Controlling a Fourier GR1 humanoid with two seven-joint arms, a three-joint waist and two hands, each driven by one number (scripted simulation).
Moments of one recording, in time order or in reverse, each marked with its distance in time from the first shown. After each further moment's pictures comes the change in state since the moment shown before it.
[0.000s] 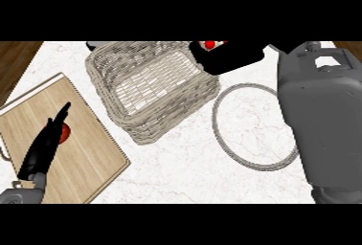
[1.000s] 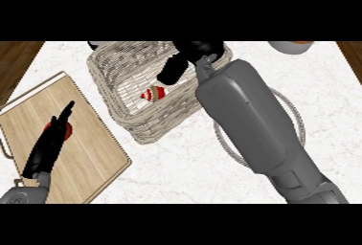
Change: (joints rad) left arm -0.009 -0.034 0.015 0.004 -0.040 -0.018 -0.024; right arm -0.056 0.141 0.151 0.417 0.163 -0.343 -0.081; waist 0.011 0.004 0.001
